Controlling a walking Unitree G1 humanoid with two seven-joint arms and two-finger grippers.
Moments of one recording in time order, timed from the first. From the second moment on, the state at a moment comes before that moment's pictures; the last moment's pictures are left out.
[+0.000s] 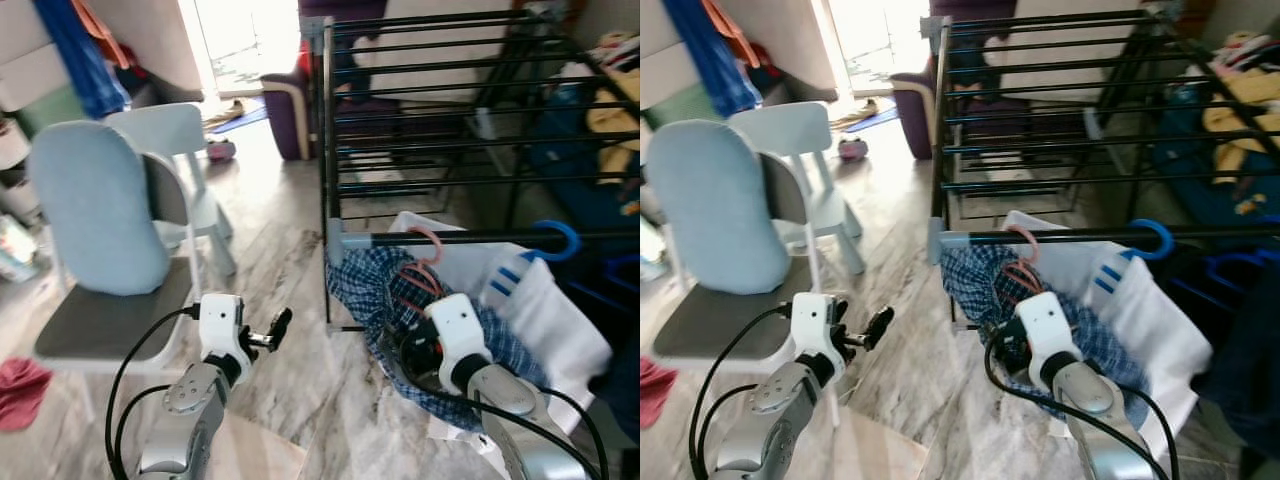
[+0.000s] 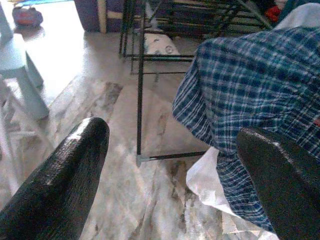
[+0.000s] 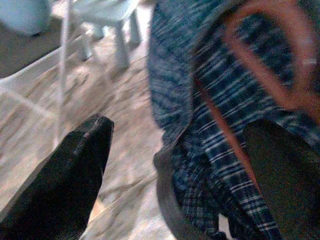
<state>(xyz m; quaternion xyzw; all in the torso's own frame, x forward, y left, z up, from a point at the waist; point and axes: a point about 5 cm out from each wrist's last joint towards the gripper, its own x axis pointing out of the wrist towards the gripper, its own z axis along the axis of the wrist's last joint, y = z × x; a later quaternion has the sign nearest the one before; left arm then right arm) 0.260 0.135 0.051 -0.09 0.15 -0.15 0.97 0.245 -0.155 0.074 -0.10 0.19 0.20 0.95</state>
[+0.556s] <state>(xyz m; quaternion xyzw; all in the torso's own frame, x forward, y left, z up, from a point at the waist) 0.260 0.137 0.048 -0.09 0.16 -0.14 0.97 0.219 -0.162 0.111 -0.10 0.25 0.38 0.89</state>
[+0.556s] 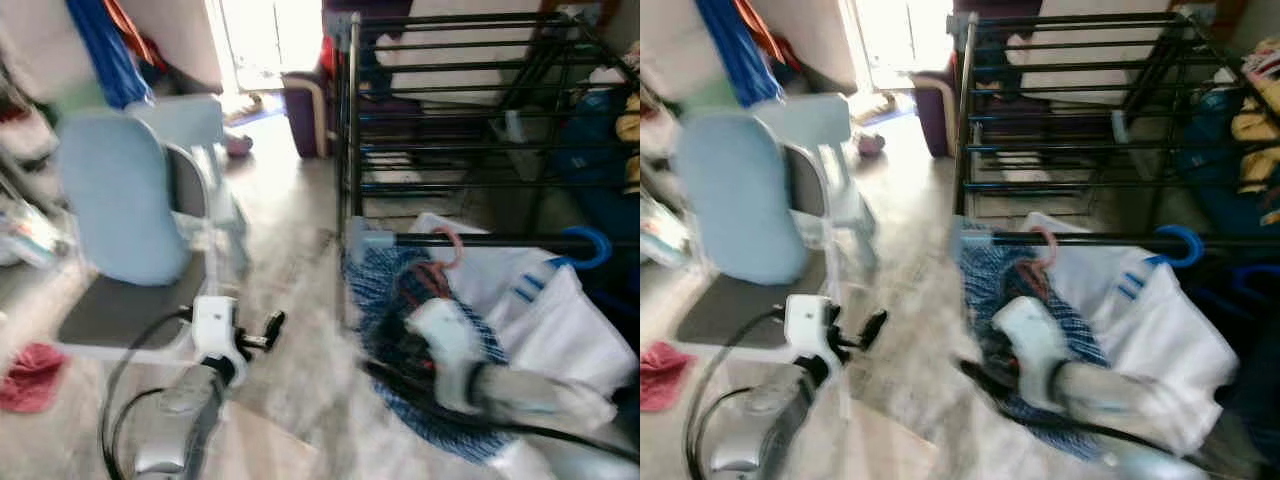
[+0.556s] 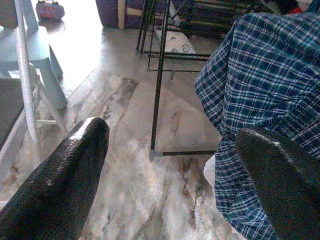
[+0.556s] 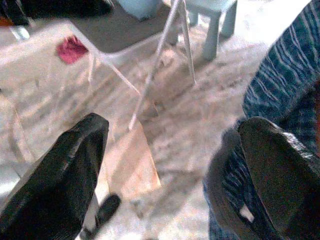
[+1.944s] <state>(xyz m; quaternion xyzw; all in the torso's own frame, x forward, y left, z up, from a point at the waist) 0.270 0.130 0.045 -0.06 0.18 -0.17 0.97 0.251 -0.240 0.087 -0.21 0.18 0.15 0.95</state>
